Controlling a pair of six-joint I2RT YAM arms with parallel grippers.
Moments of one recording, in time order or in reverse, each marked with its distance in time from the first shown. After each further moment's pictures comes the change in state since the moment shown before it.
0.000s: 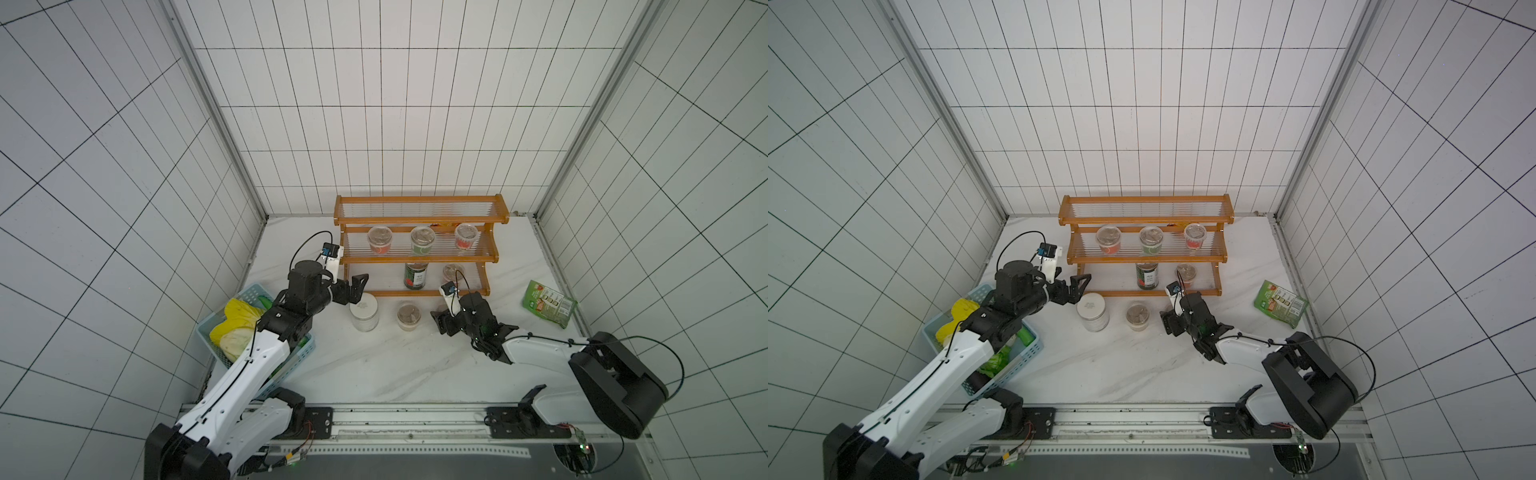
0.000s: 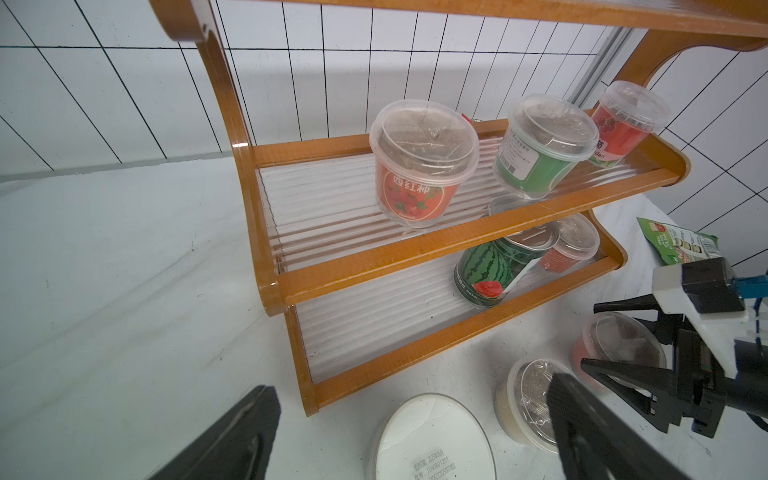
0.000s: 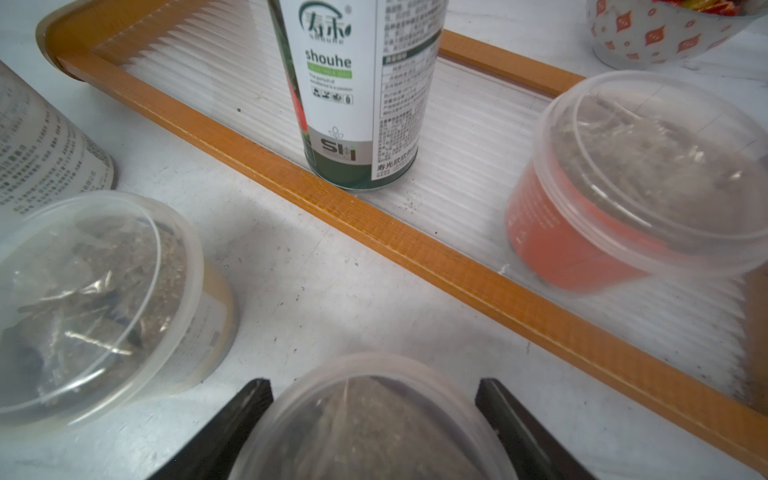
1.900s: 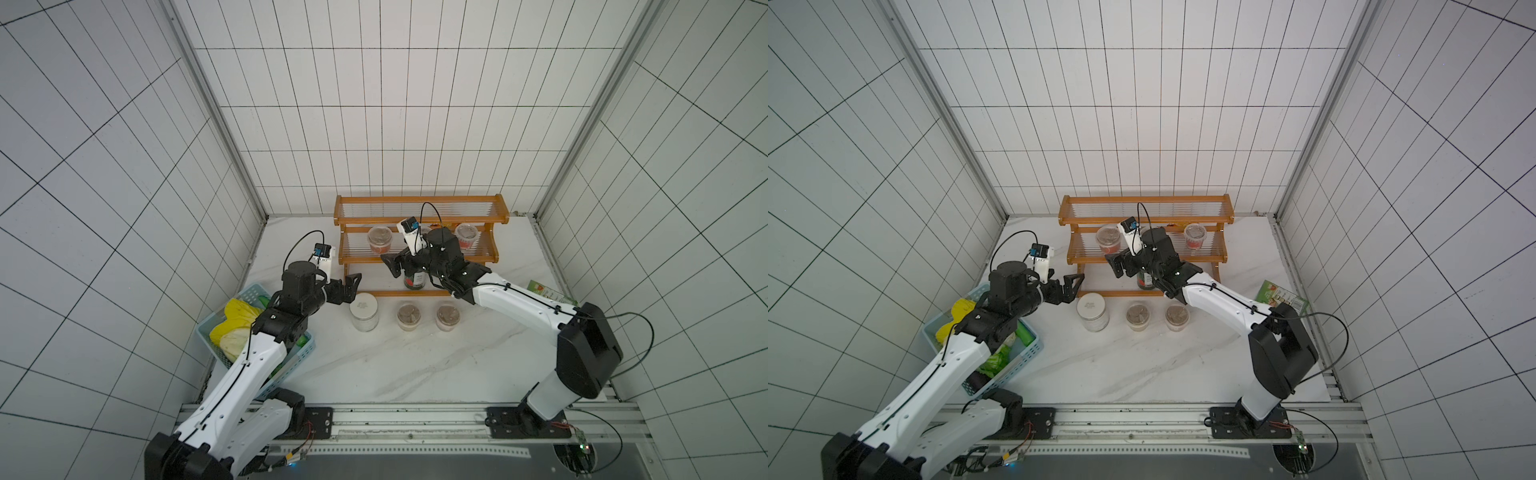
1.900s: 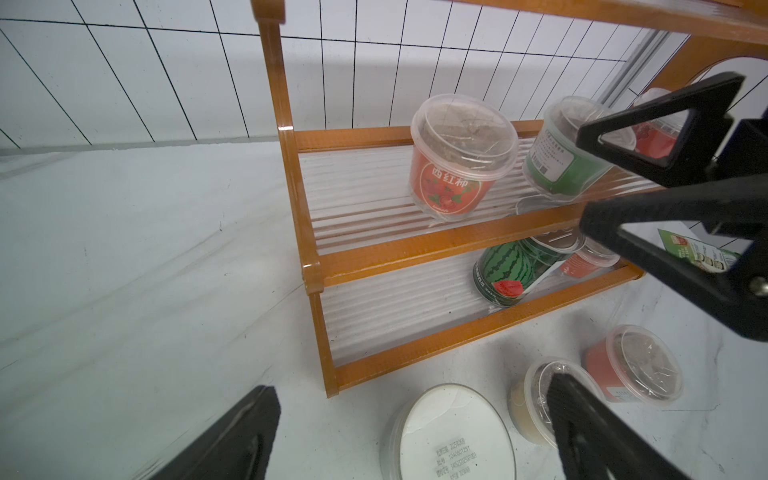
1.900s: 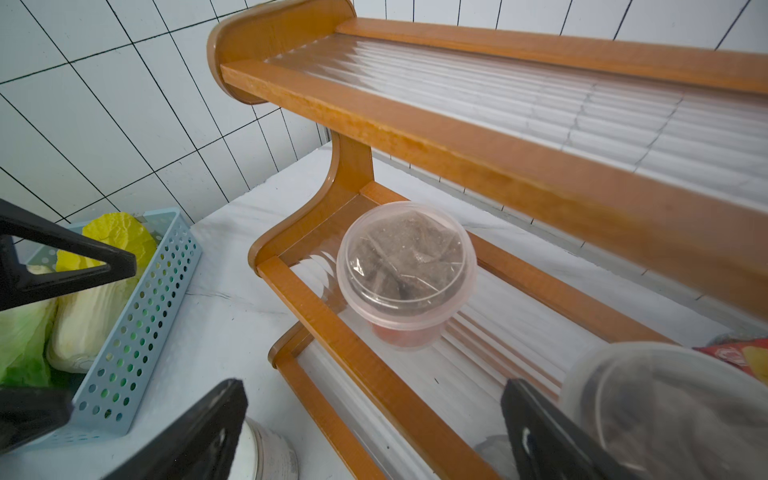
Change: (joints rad) left arm 0.056 -0.028 -0.006 -0.037 0.001 -0.024; right arm 0.079 0.283 0.825 -0.262 -0.179 0.033
